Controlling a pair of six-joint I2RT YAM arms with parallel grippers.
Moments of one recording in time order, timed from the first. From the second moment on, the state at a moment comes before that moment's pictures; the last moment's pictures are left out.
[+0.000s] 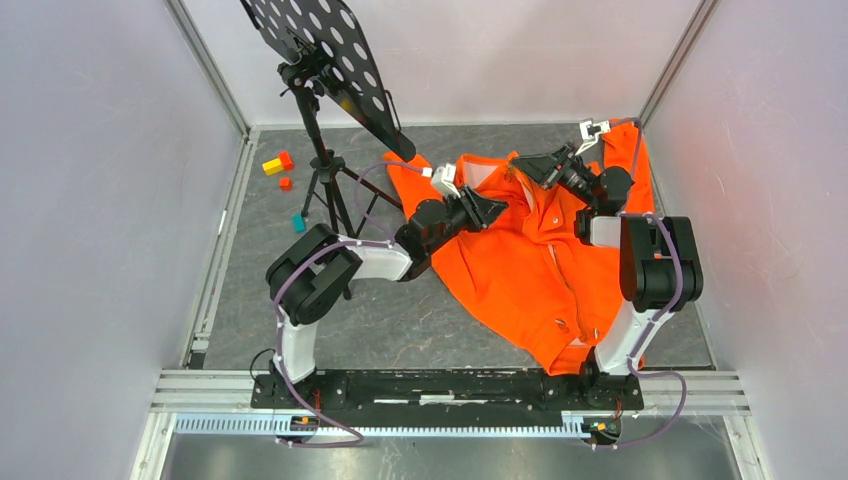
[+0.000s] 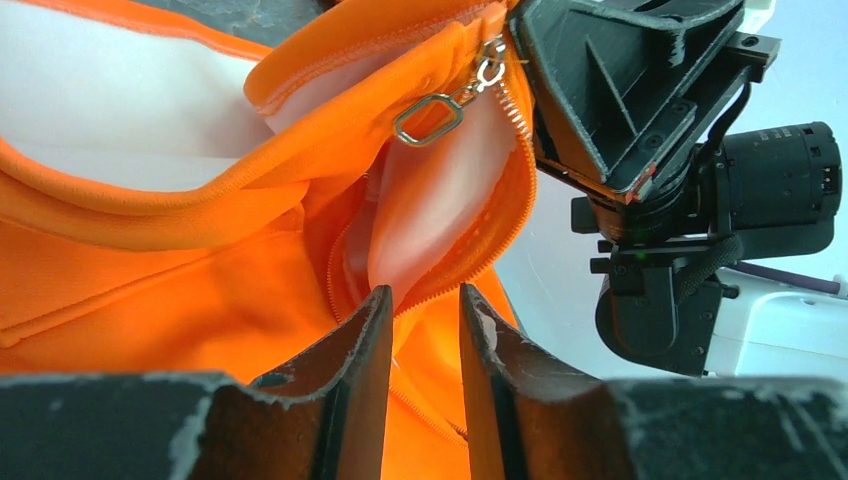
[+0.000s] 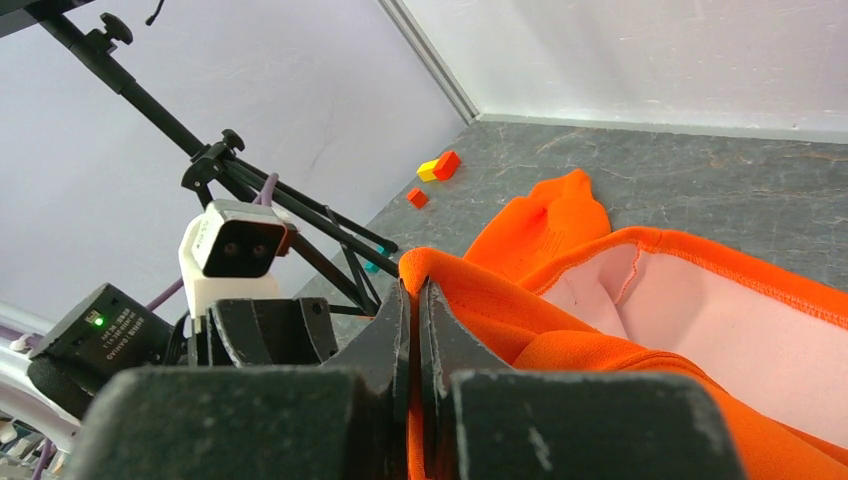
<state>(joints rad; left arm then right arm) -0.81 1.94 1.03 0.93 0.01 -0.87 -0.02 1.83 0.87 1.34 -0.91 0.92</state>
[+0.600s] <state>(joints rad) -0.80 2.12 1.12 1.21 0.01 -0.99 -0.02 1.83 0.87 1.40 -0.91 0.97</state>
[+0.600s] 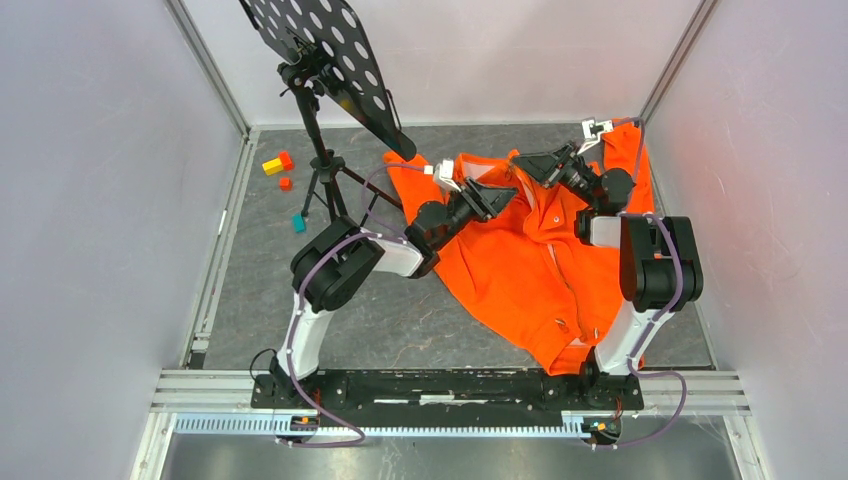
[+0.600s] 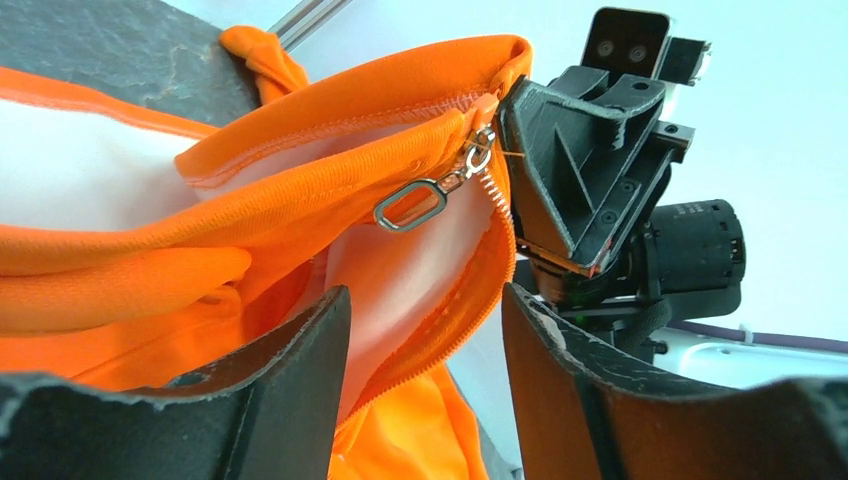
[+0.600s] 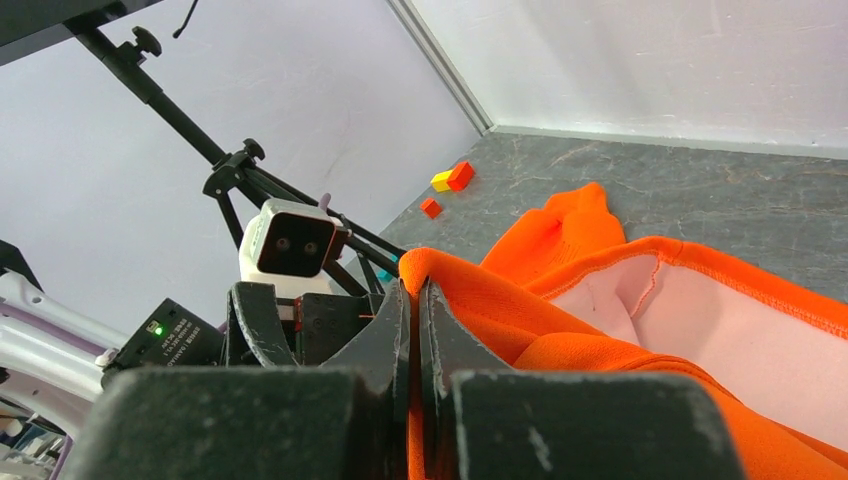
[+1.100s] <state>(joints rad) -0.77 2.20 1.22 1.31 0.04 -1.09 -0.02 1.83 0.87 1.41 -0.91 0.99</state>
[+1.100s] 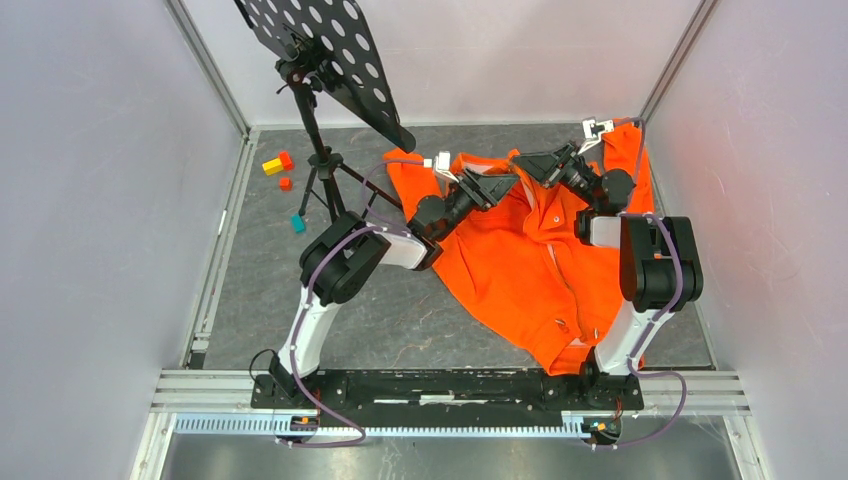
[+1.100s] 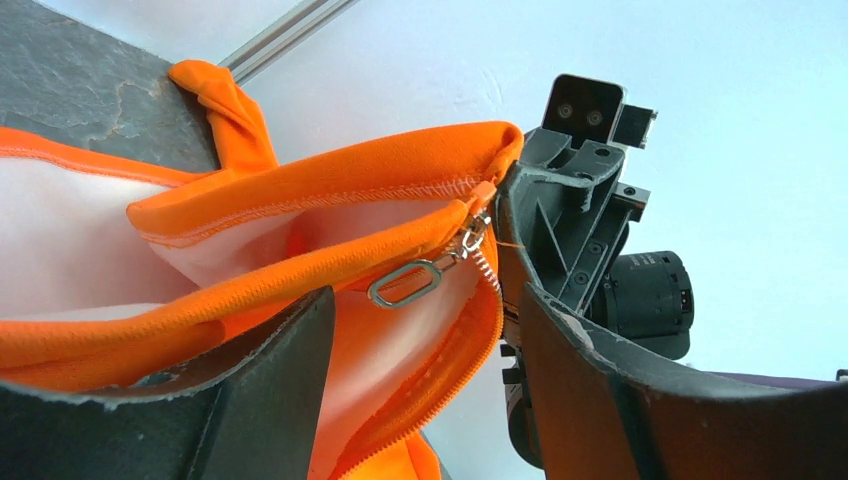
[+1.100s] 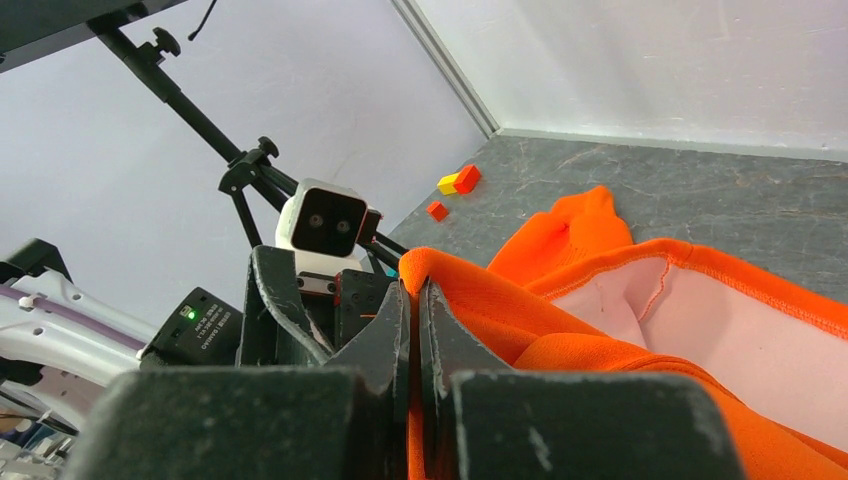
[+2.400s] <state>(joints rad) -0.76 2.23 1.25 1.43 0.09 -1.13 -0.02 1.83 0.87 1.46 -0.91 1.05</state>
